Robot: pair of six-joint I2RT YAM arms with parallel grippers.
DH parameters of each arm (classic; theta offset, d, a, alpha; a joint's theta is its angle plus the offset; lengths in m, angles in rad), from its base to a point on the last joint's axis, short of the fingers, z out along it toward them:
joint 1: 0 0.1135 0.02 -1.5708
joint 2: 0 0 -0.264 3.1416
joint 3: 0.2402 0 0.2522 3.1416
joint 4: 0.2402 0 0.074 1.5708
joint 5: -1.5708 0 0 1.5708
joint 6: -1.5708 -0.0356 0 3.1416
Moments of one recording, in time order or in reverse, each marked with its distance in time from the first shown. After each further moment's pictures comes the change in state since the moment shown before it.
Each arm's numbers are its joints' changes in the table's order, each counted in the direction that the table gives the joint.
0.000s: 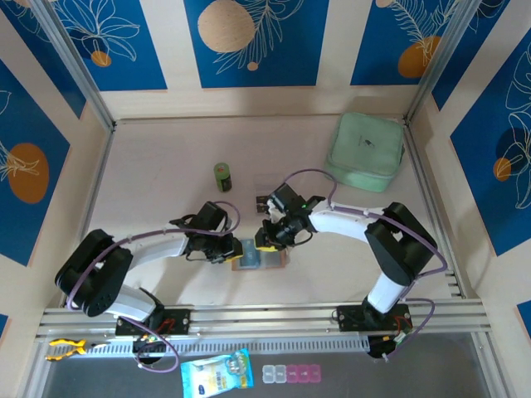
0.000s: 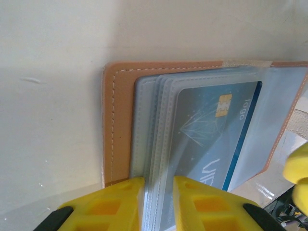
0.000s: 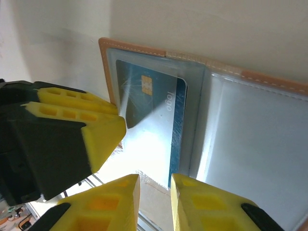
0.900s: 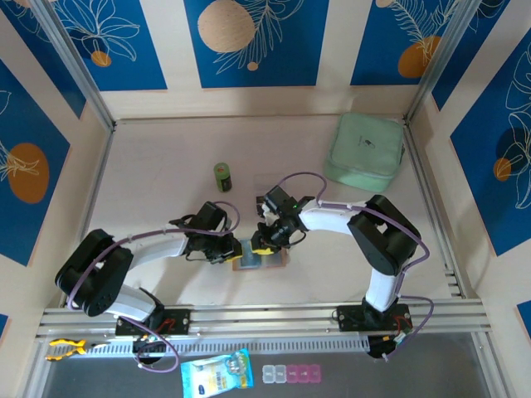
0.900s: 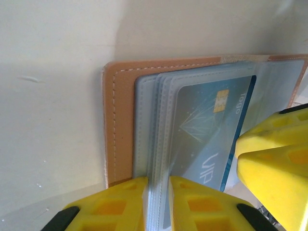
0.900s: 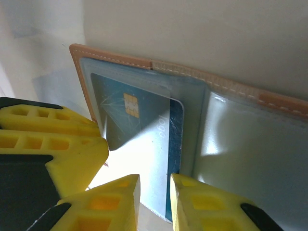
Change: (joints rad) left arm 0.005 0.002 -0.005 -0.008 -0.015 0.000; right arm 0.013 0.111 0.042 -0.018 0.018 0.004
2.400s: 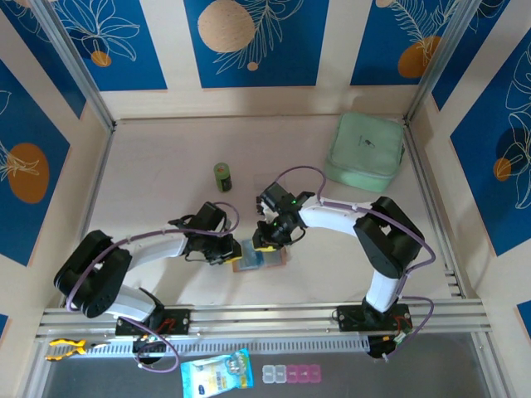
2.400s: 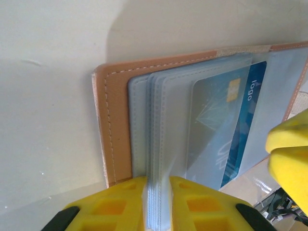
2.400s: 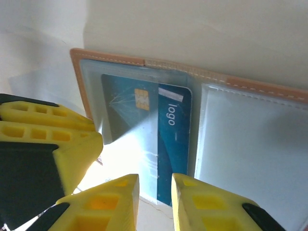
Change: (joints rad) left arm 0.000 -0.011 0.005 0.035 -0.010 0.000; right arm 0.013 -0.038 0.061 0.138 -0.090 0.069
